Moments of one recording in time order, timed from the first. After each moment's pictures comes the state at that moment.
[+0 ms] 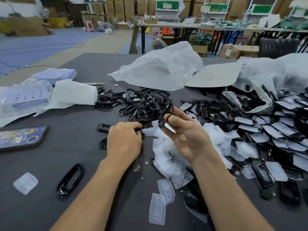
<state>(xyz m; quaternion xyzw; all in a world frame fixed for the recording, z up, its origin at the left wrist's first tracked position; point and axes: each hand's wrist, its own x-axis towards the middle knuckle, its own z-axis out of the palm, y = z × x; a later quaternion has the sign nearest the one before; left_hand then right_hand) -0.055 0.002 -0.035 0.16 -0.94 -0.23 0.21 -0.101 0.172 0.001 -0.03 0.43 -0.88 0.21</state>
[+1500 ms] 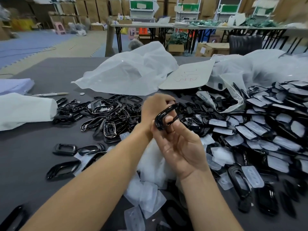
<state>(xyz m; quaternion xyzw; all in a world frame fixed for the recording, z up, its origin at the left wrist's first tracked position) -0.169 0.118 0.027 0.03 -0.83 -0.56 0.05 -0.125 0.215 -0.012 -0.08 0.10 -0.97 0.21</state>
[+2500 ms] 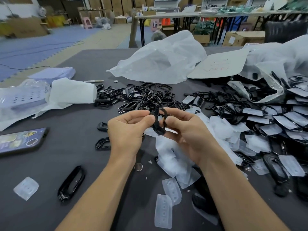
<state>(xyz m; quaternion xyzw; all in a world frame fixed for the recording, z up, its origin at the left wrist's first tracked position) -0.053 0.017 -0.017 0.14 -0.63 -0.71 0.27 -0.098 0.169 -0.008 -0.10 0.53 -0.82 0.20</state>
